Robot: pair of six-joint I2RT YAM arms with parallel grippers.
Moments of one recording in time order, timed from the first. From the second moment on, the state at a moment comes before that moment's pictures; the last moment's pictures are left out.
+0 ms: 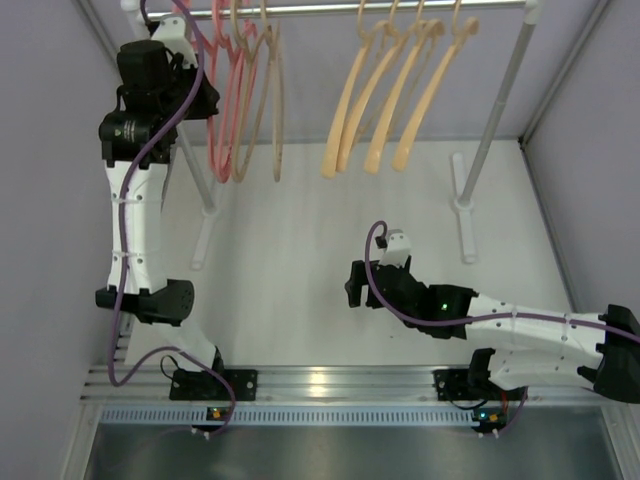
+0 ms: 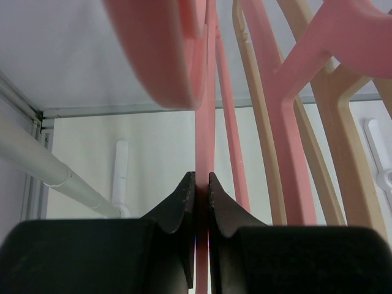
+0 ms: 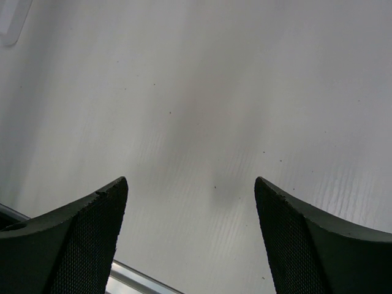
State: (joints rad) left arm -0.10 1.73 2.44 -0.99 0.06 -0.13; right arm 1.18 1.08 0.76 -0.33 0.58 0.74
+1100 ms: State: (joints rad) left arm -0.11 1.81 2.47 -0.87 0.18 -0.12; right arm 1.18 1.09 0.76 -0.33 0.59 0.74
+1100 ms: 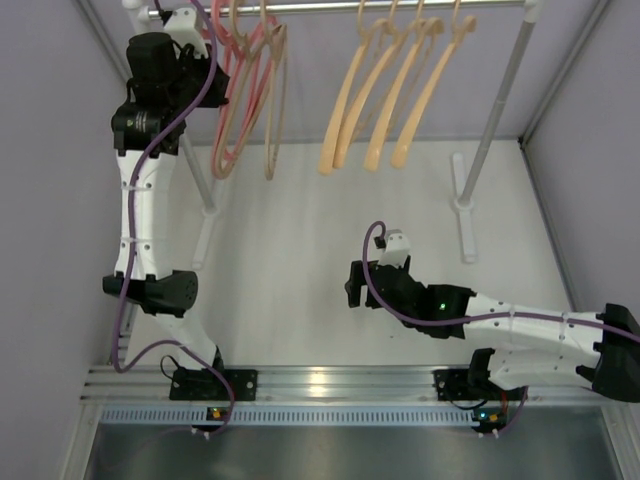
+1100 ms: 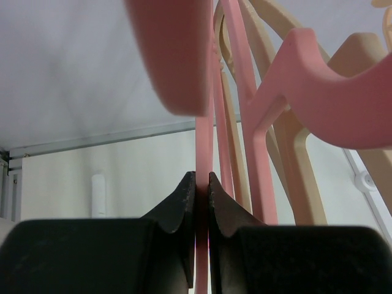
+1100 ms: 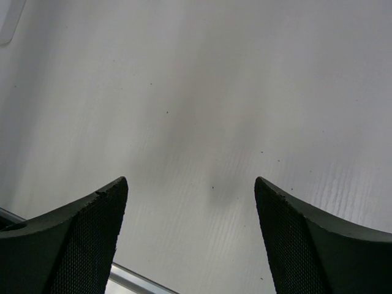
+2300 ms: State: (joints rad) left arm -0.12 1.75 2.38 -0.81 0.15 -0.12; right arm 1.18 1.10 0.76 -0.33 0.59 0.74
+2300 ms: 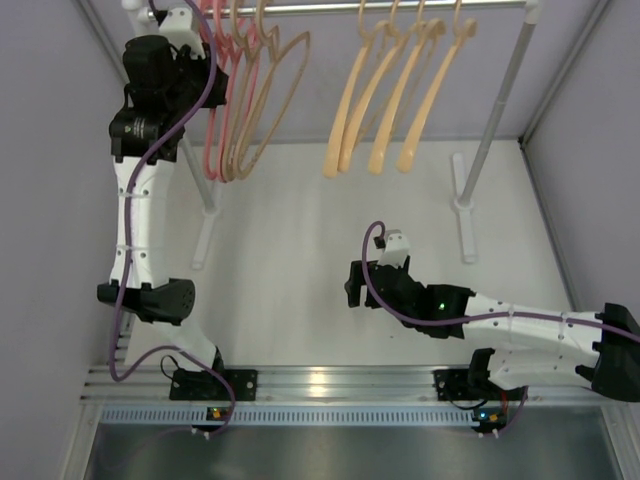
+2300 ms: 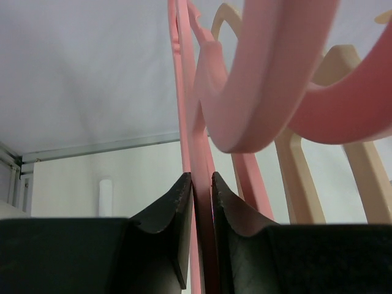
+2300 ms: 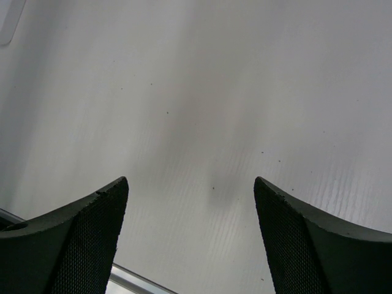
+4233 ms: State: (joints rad) left arm -0.12 0.79 1.44 -0.75 0.45 -0.37; right arm 1.19 0.44 0.68 -0.45 0.73 0.73
